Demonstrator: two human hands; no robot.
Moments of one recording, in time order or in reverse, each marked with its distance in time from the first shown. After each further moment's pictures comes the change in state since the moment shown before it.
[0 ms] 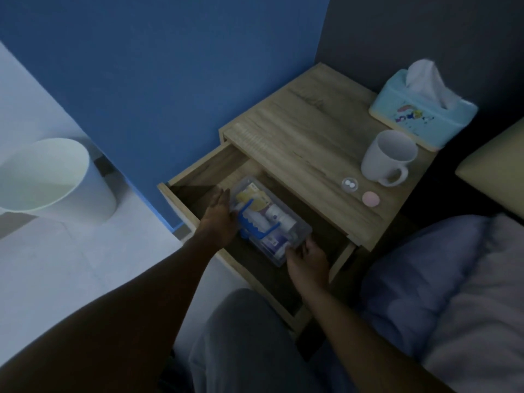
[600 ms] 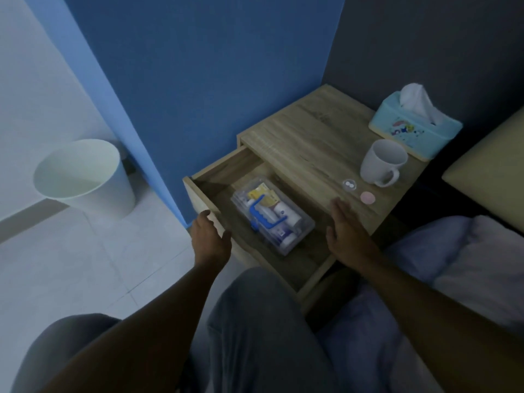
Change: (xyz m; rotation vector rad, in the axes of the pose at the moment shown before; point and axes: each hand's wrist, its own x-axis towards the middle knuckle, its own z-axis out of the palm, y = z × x) left_hand -0.078 -0.035 0.015 -0.155 0.433 -0.217; right_hand 0.021 -0.037 -0.095 -0.940 -0.099 -0.571
